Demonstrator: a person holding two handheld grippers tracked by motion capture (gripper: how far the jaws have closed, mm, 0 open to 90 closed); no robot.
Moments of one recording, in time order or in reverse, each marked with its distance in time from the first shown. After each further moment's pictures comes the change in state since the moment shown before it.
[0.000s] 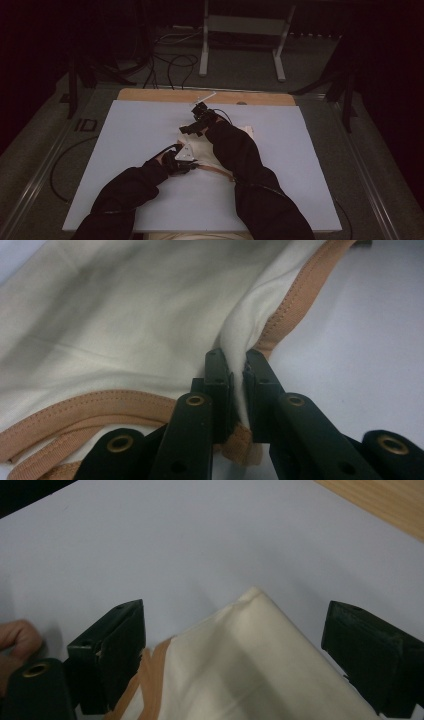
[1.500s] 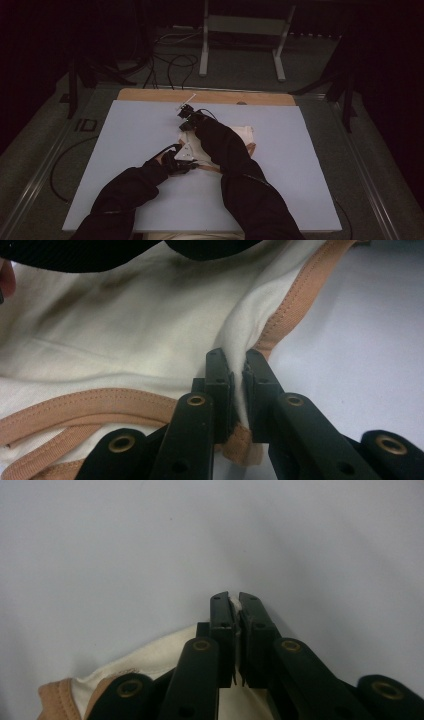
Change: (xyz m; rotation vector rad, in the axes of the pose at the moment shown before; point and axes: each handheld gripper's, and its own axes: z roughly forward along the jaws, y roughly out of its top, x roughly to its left) left arm 0.002 -0.001 0.000 -0.003 -0.013 -0.020; right arm -0.005 0.012 0.058 0.203 -0.072 -0.114
